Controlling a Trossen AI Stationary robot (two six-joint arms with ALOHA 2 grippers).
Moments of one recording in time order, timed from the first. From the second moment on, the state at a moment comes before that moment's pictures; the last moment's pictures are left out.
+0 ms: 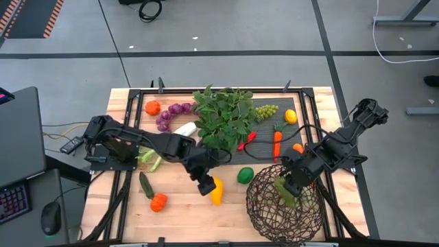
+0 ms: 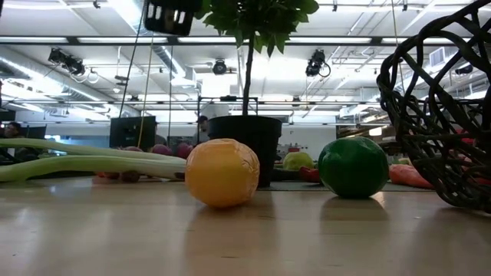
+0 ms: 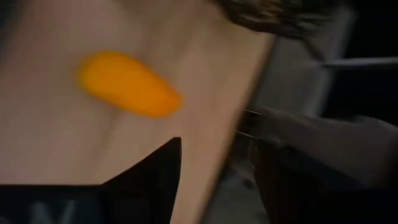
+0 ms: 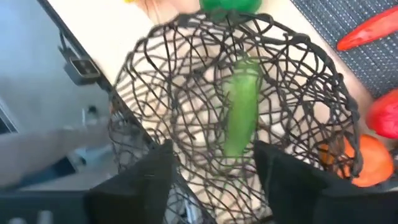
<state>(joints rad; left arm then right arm) -0.26 1.69 1.50 -0.80 0.24 -0.84 0.66 1.31 1.43 -1.32 0.05 1.40</state>
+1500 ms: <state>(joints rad) -0.83 1.69 1.50 -1.11 -0.04 -1.64 0.92 1.40 1.43 -1.11 0.31 1.25</state>
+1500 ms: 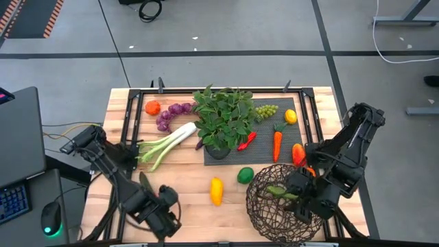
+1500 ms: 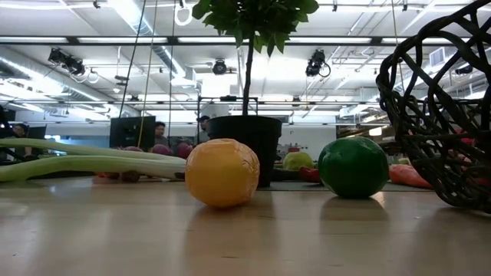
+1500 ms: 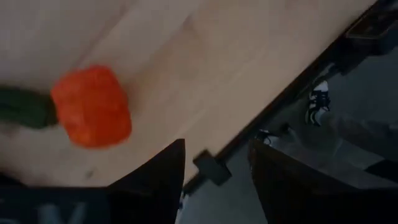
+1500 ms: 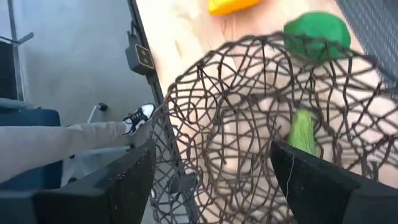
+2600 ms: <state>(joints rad) -0.74 1.86 1.46 -1.32 0.17 -1.53 1.06 1.40 1.43 -1.03 0.42 1.45</state>
